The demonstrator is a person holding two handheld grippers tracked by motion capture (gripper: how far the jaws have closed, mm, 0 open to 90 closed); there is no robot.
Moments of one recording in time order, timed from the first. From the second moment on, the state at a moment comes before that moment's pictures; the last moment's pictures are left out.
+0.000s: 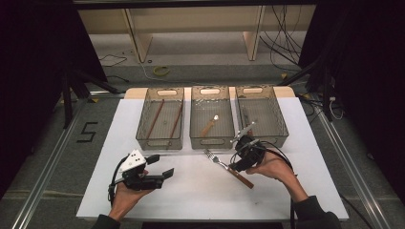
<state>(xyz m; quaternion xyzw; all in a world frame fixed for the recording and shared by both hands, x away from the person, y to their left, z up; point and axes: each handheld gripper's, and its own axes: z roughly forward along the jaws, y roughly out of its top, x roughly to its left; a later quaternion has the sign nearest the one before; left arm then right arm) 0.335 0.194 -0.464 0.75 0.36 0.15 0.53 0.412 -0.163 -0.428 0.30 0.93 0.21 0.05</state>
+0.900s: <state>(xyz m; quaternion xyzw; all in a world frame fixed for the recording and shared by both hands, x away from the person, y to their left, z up) 0.335 0.195 -0.464 0.75 0.36 0.15 0.53 0.406 -0.154 -0.453 0.29 0.95 0.16 0.02</state>
